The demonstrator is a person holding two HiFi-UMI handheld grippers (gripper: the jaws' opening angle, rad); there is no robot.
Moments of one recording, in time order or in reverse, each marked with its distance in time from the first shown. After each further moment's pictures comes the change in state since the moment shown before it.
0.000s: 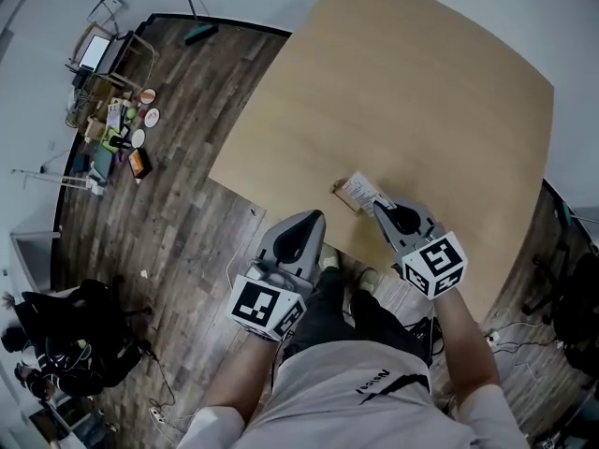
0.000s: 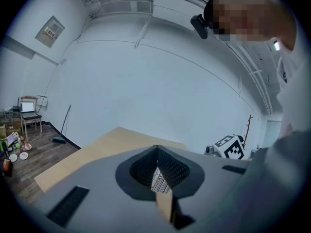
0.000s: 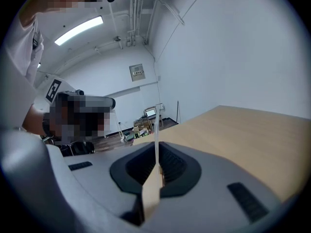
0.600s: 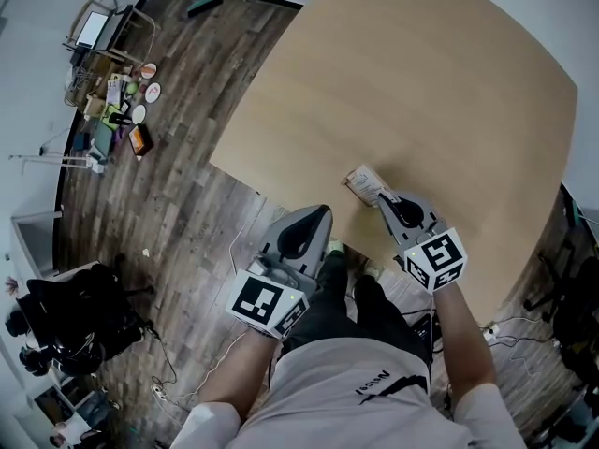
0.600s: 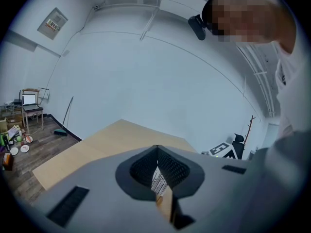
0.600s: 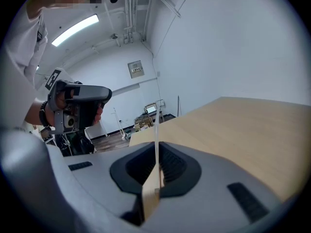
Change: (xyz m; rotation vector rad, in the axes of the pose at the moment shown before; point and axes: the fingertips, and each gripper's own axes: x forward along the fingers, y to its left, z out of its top) left arm 0.016 0.026 -0.029 -0.047 0.075 0.011; right arm 0.041 -0.016 -0.046 0.031 0.033 0.024
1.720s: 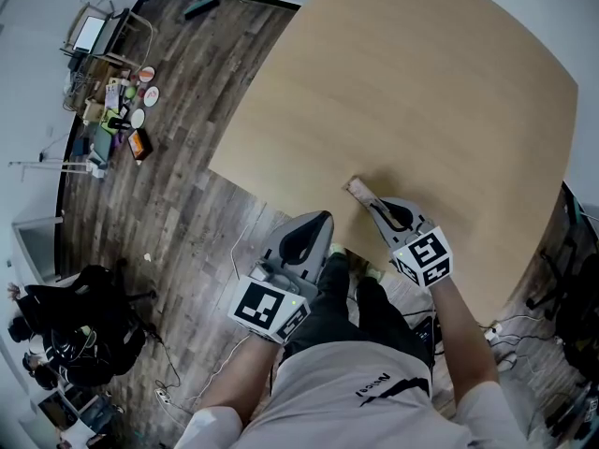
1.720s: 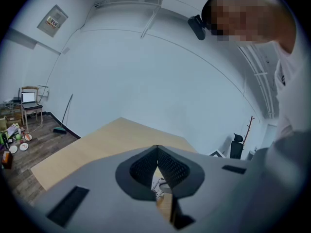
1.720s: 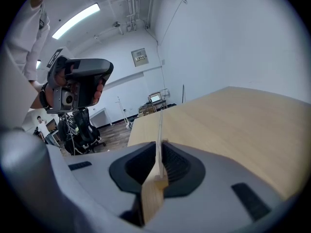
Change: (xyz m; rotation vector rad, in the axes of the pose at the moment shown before) left arm 0.005 0.006 -0.007 -0.011 0.018 -0.007; right arm 0.025 0.003 -0.054 -0.031 0.142 0.051
